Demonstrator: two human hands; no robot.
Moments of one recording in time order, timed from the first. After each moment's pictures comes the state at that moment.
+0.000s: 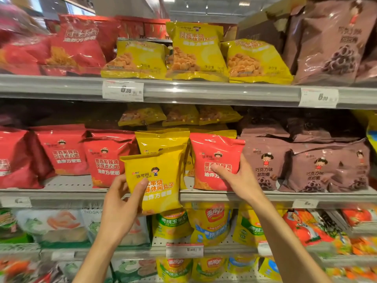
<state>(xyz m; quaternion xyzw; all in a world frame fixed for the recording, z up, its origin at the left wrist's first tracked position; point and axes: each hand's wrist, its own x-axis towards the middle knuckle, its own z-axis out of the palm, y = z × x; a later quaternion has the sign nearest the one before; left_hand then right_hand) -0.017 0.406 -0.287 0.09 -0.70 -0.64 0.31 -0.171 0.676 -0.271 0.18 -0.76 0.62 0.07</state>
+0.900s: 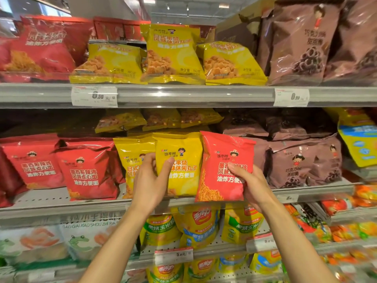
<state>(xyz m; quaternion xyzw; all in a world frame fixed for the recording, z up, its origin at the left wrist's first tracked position) -0.101 0.473 -0.252 0.03 -0.81 -0.49 0.33 -0.168 0.731 -0.268 0.12 -0.60 0.79 -0.03</state>
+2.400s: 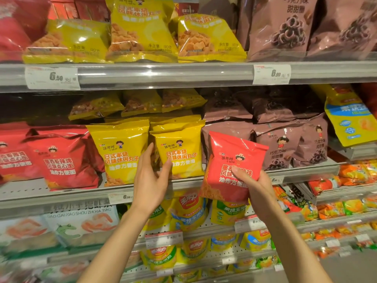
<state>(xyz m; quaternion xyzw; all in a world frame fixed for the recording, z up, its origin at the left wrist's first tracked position) -0.104 0.517 -0.291 0.03 -0.84 -0.45 0.30 -0.129 0.785 -0.302 0.07 -0.63 0.77 0.02</state>
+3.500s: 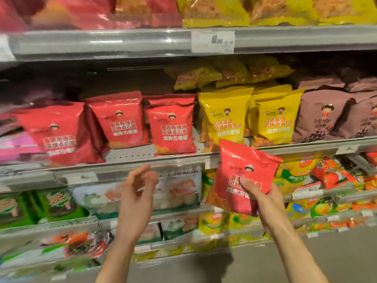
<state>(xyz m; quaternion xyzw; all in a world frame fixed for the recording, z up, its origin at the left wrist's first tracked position) 0.069 0.243 -0.326 0.10 -0.74 -0.62 0.23 0.009 0.531 -0.356 -0.02 -0.64 0.77 0.05</state>
